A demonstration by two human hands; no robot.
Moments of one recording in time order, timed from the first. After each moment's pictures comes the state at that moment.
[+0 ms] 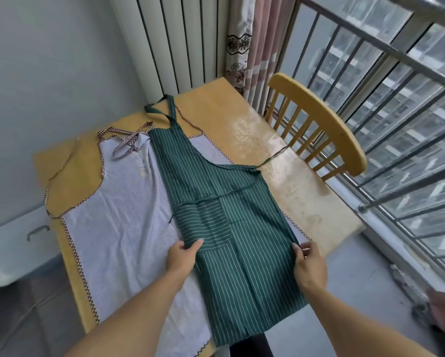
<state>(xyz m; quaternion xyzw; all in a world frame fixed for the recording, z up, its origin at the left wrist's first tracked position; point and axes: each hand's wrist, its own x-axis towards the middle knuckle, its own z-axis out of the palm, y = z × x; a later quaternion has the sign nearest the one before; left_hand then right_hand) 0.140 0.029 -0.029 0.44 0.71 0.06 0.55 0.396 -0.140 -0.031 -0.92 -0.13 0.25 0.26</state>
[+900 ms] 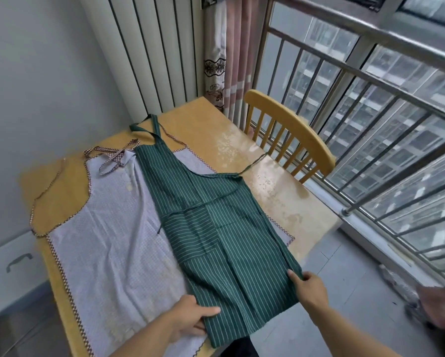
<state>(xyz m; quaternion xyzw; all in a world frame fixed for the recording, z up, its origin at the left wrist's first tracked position) 0.115 -0.049 -0.047 0.46 0.55 -0.19 0.67 0.396 -0.211 -0.047 -0.91 -0.04 0.35 0.23</state>
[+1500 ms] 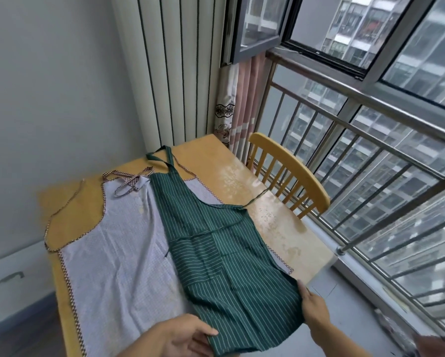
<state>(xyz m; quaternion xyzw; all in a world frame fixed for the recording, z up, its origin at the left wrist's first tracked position) 0.101 -0.020 0.006 0.37 0.46 -0.26 0.76 0.397 -0.183 0.015 -0.87 0.03 0.37 0.31</state>
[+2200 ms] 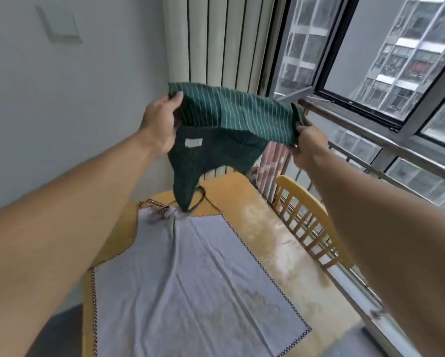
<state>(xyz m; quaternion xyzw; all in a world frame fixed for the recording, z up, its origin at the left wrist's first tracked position) 0.163 0.230 0.413 0.50 0.32 0.51 0.63 0.444 0.151 0.384 -0.54 -0.17 0.39 0.73</state>
